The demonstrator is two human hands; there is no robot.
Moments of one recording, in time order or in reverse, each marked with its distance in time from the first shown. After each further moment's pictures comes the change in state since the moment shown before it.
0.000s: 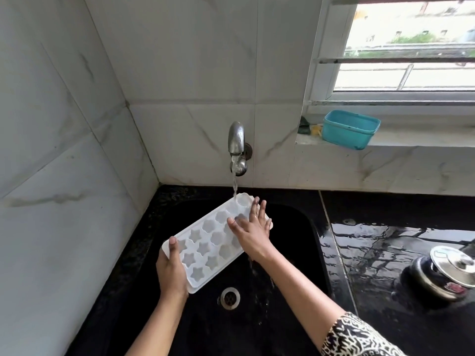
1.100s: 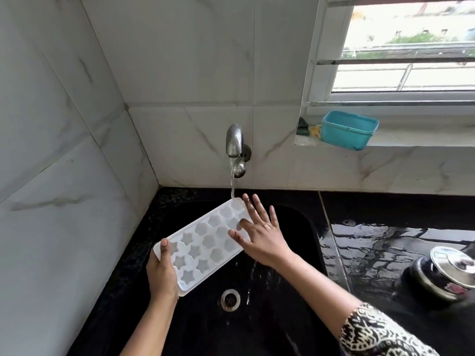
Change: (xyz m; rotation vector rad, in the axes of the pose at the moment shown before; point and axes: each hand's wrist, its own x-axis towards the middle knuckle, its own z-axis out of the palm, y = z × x) left_hand 0.013 0.002 -0.014 0.036 0.022 0.020; right_hand -0.005 0.022 -0.020 -0.448 0.095 -0.330
